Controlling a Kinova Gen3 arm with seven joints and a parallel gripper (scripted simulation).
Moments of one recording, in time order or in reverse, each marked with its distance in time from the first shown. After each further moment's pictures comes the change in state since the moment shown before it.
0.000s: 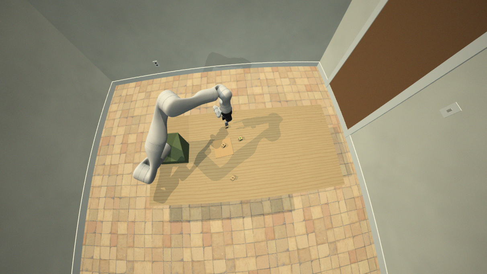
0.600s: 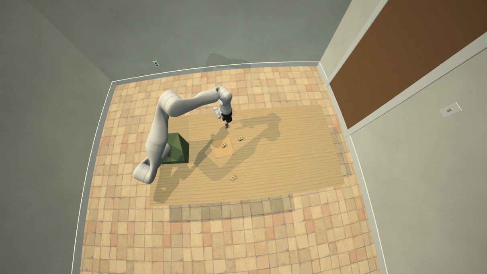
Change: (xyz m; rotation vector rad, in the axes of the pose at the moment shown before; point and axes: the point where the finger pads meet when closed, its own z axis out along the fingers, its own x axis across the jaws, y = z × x) arm 0.001 0.001 0.015 -0.003 0.002 0.000
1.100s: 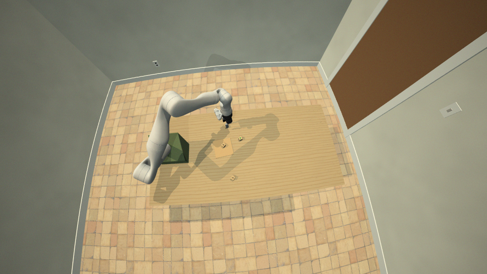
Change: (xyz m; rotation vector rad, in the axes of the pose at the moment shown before) arm 0.000 0.000 0.020 0.000 0.000 0.000
